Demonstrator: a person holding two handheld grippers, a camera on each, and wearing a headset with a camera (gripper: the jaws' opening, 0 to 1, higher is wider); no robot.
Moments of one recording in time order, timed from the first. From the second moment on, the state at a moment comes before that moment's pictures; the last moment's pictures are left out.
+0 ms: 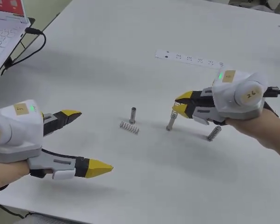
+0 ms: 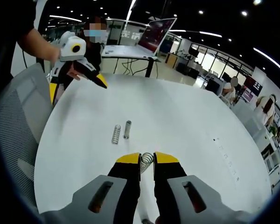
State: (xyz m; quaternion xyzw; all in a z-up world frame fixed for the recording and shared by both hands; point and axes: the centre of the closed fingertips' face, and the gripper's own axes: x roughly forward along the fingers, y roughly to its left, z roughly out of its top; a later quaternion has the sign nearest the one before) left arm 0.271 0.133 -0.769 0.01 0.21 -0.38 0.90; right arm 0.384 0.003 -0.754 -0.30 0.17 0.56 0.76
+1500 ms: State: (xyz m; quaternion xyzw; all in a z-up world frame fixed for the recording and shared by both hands) left arm 0.267 0.137 -0.773 0.01 0.21 -0.38 0.90; right arm 0.378 -0.010 -0.807 -0.32 0.24 0.54 0.74
